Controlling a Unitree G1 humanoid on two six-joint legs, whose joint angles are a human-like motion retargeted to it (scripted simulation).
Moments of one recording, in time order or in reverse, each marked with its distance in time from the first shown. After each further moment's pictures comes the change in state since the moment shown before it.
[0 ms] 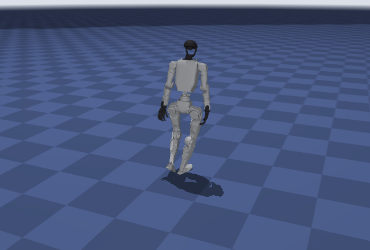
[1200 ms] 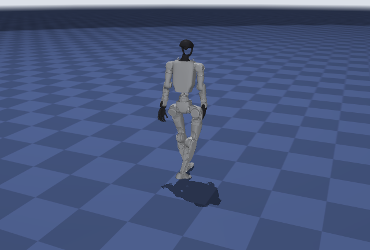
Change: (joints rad) left arm 0.091 -0.063 0.059 0.043 0.045 0.064 -0.104; right arm -0.002 0.080 -0.097 -0.134 0.189 -0.063 -0.062; waist -0.001 0.128 -0.039; left_leg 0.150 -0.082 -0.186 -0.890 0.247 -0.302; right_leg 0.260 0.052 -0.051 -0.008 0.537 0.083
